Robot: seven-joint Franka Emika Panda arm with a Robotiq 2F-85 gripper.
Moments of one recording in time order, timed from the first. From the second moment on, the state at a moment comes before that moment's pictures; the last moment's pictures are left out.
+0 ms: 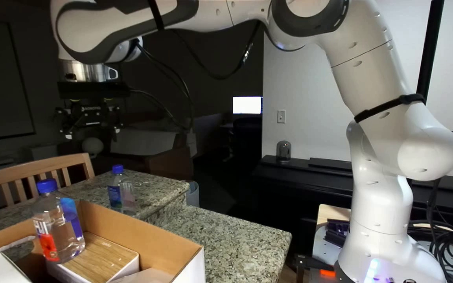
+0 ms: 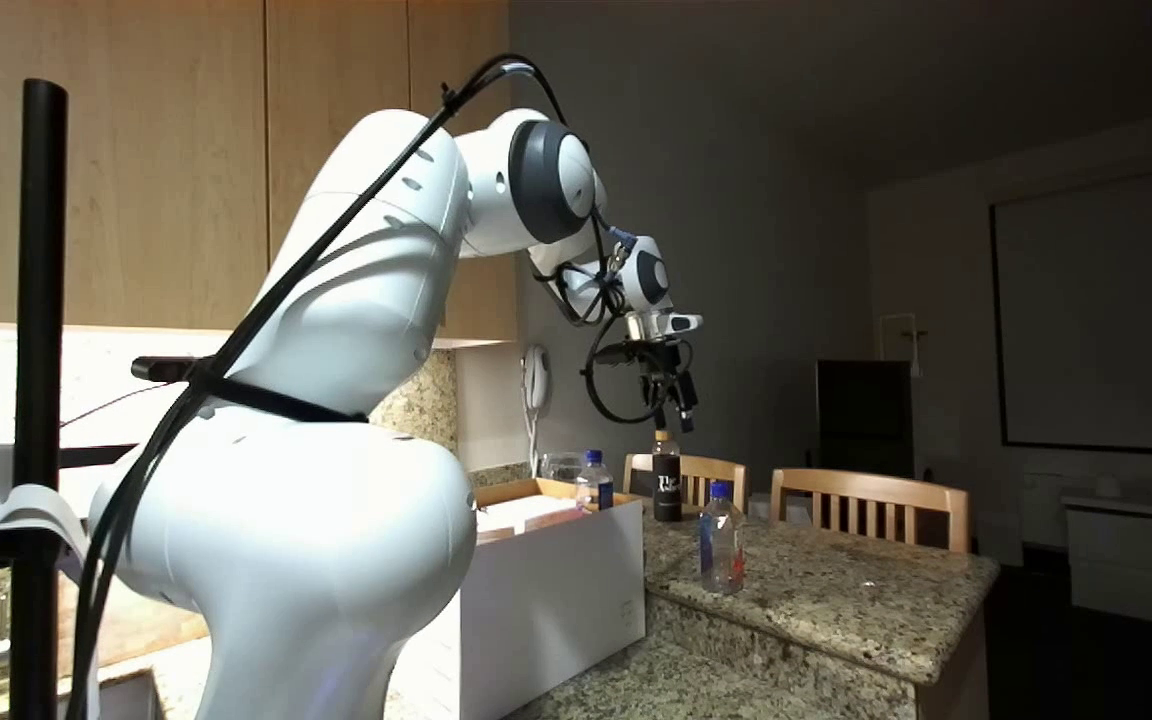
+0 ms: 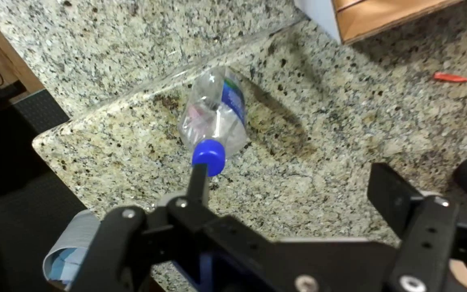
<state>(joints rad) 0.31 0.42 0.02 -1.40 -0.17 1.96 0.83</state>
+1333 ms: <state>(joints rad) 0.42 0.56 0.17 -1.30 -0.13 1.76 0.69</state>
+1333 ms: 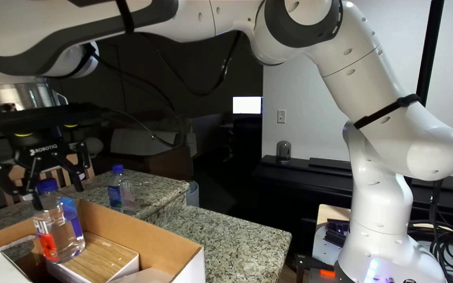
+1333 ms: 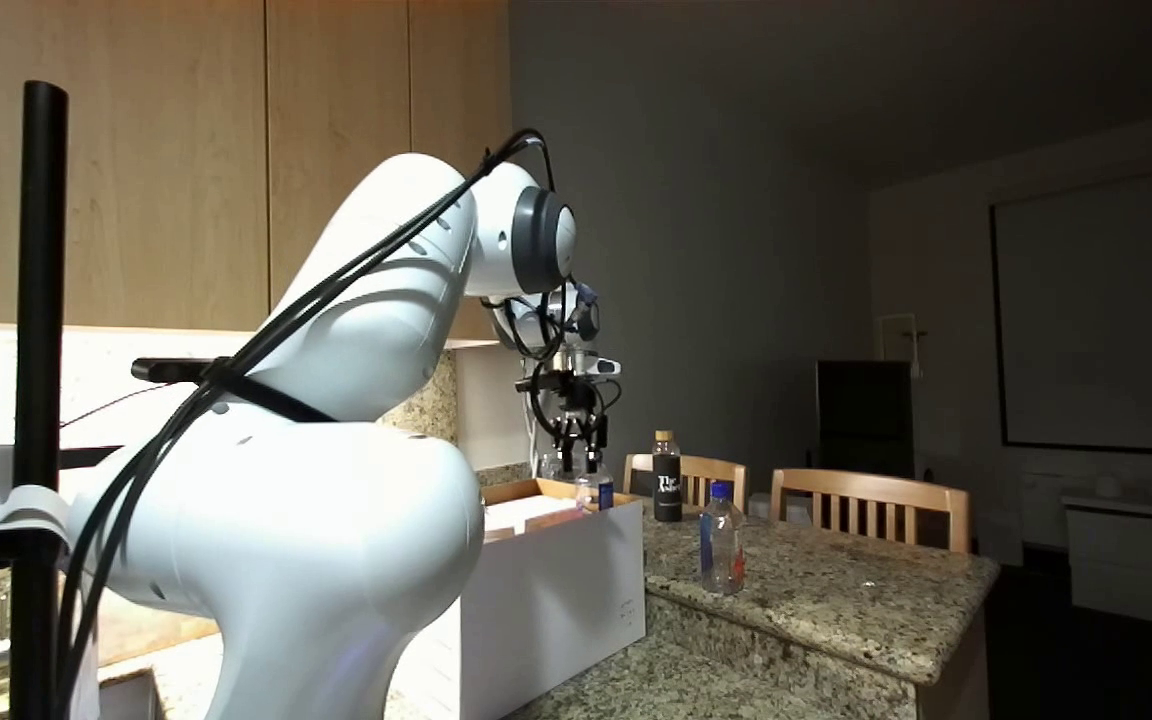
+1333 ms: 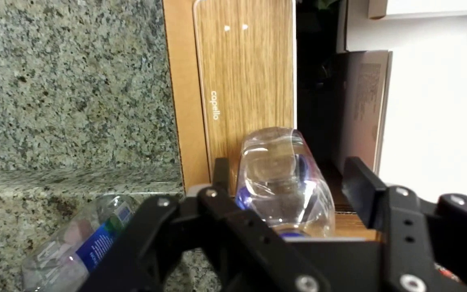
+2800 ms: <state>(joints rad) 0.47 0.63 0.12 -1.14 -0.19 1.71 0.69</state>
